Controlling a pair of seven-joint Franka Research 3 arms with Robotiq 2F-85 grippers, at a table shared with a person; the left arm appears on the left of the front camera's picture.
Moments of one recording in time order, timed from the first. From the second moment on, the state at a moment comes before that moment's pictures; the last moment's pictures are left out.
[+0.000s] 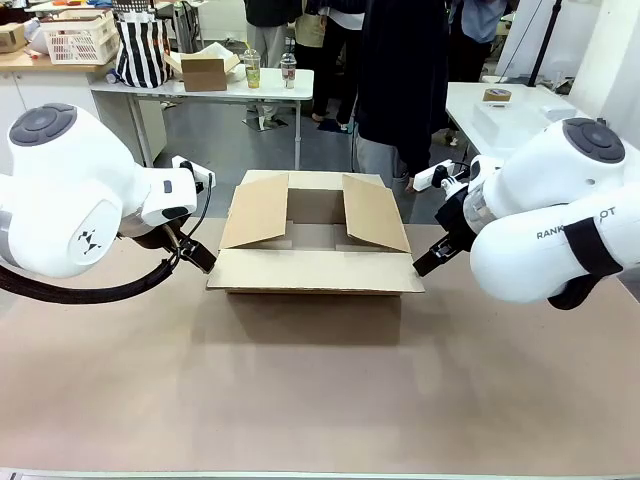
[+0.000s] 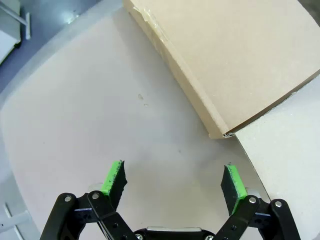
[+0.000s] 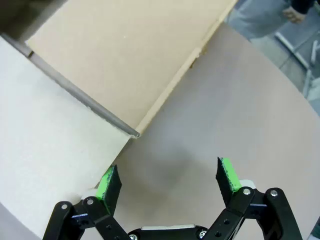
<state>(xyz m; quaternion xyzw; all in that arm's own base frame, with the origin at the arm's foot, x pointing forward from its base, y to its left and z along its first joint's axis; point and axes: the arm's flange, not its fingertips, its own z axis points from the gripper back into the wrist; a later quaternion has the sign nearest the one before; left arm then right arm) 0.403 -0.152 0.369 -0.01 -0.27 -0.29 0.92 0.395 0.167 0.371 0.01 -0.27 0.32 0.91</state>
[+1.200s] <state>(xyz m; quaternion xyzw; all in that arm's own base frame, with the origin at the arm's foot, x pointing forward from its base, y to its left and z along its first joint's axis) 0.326 -0.149 0.477 -0.07 -0.18 -0.29 0.94 0.336 0.122 0.488 0.06 -0.23 0.29 0.93</state>
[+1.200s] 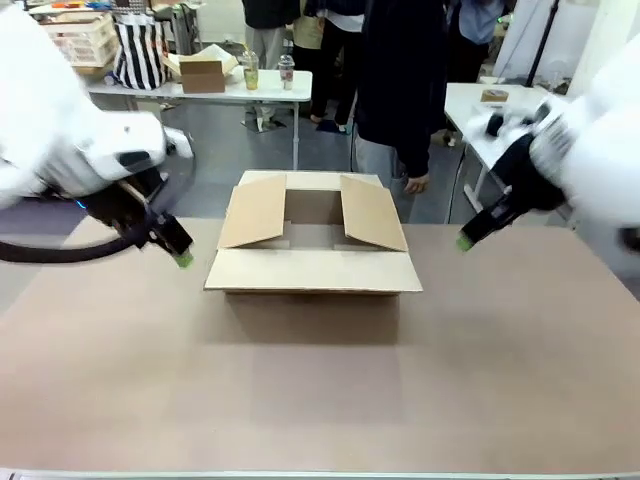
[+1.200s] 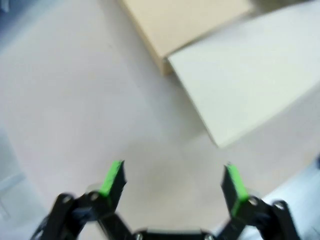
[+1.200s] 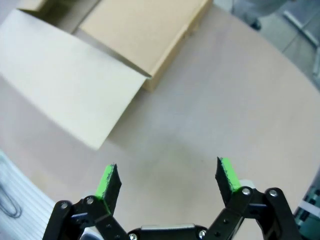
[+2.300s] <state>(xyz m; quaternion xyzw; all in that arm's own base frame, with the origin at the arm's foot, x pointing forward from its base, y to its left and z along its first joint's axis) 0.313 -0.075 0.537 -0.43 -0.21 -0.25 0.84 0.353 0.035 0.528 0.50 -0.21 0.19 0.82</state>
